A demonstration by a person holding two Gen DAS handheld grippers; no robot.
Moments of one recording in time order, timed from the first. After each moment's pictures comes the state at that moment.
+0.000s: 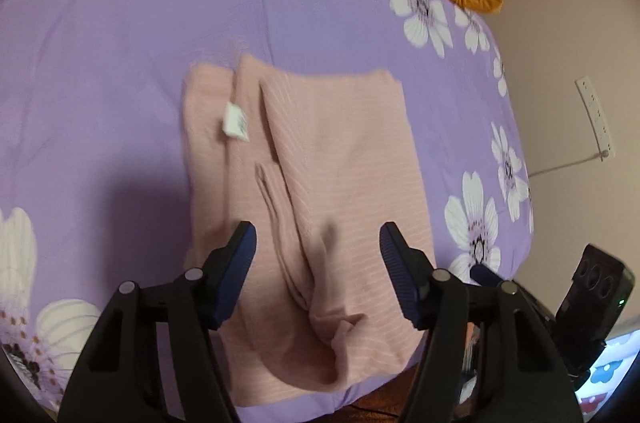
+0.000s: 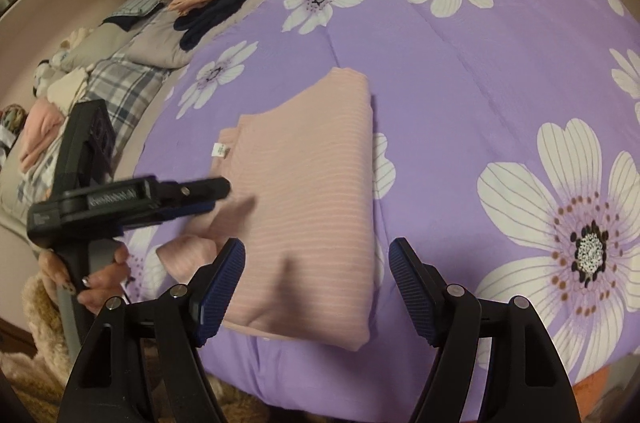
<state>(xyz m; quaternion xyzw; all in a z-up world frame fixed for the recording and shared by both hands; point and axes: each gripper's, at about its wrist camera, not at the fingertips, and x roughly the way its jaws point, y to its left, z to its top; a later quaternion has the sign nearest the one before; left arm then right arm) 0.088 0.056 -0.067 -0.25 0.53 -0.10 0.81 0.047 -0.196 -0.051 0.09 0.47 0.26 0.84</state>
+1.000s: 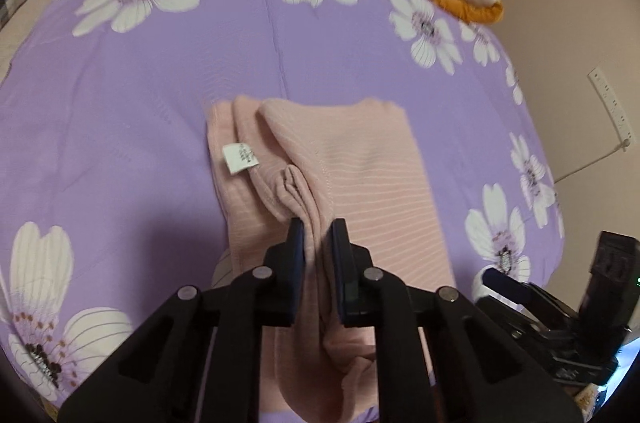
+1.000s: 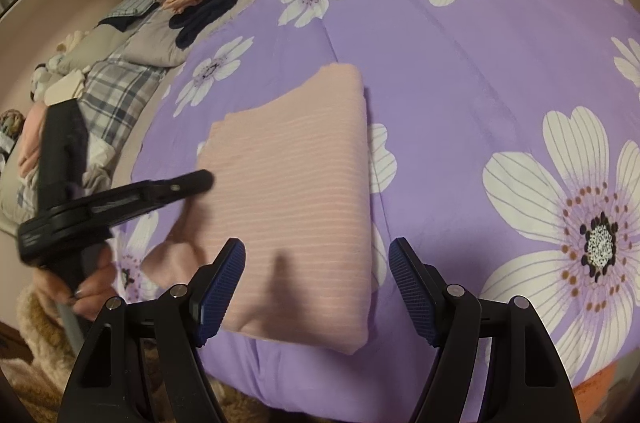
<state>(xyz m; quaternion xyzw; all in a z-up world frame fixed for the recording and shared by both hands) 0.068 0.055 -0.052 -0.20 0.48 -0.06 0.85 0.052 -0.192 -0.059 0.10 0.48 0.25 0.83</state>
